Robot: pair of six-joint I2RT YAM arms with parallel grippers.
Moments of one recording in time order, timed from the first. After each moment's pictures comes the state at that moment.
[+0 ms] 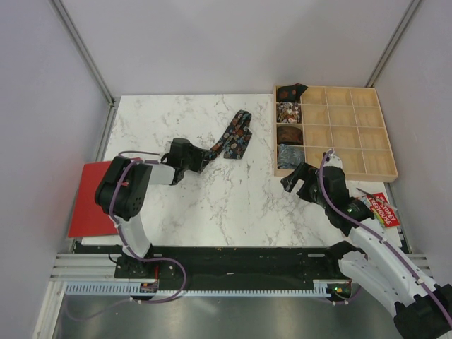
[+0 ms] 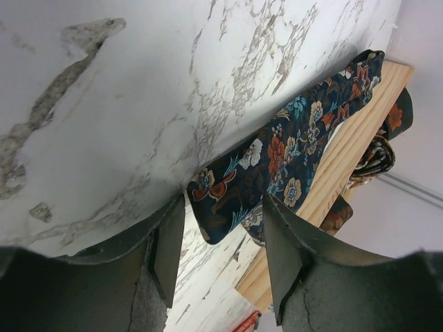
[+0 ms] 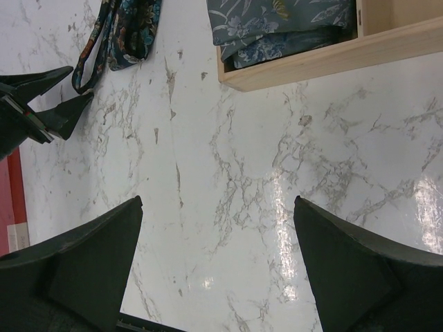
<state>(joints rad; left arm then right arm) -0.33 1.83 0.81 0.37 0.03 -1.47 0.41 0.75 0.55 -0.37 0.08 0.76</state>
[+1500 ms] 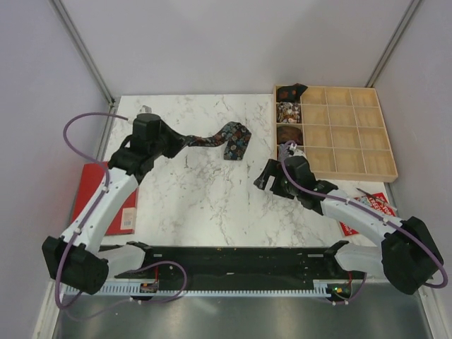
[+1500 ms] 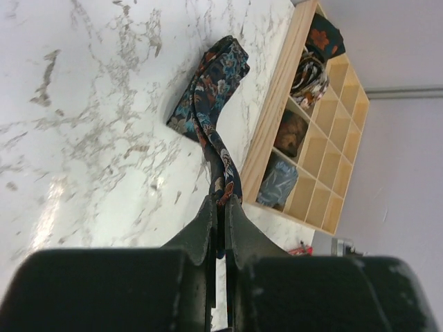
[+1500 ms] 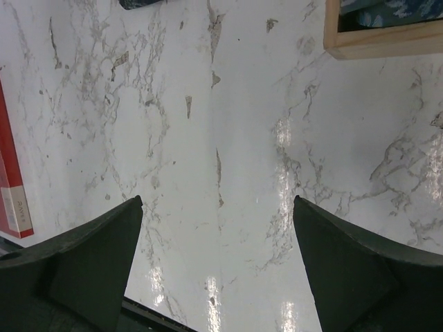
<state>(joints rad) -0.33 1.23 1.13 -0.45 -0.01 -1.04 0.59 1.18 0.64 -0.16 0.04 0.83</state>
